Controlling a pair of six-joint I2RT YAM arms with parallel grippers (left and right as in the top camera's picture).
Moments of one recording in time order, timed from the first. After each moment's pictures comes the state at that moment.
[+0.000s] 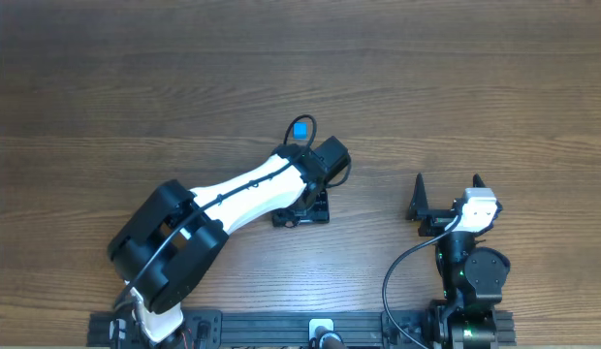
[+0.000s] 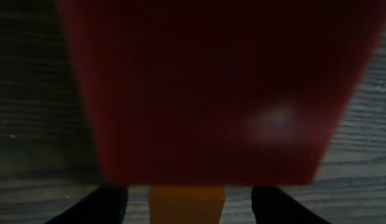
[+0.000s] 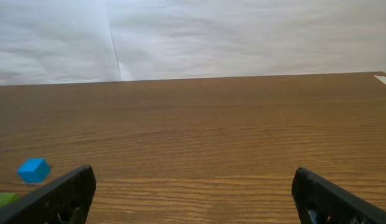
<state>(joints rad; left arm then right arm) -0.83 1.93 1.21 -0.87 0.07 -0.89 -0.02 0.01 0.01 -0.07 -0.02 0.04</state>
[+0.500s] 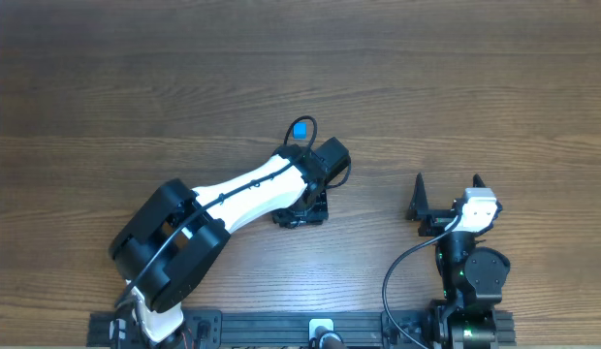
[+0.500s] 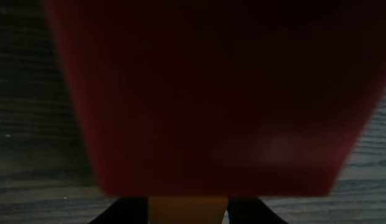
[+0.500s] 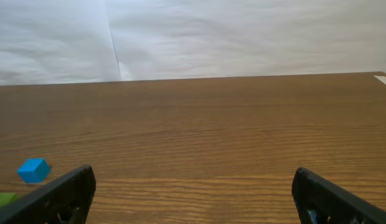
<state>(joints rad) -0.83 1.94 1.21 -0.87 0.07 -0.89 -0.02 0.01 0.01 -0.07 -0.02 0.04</state>
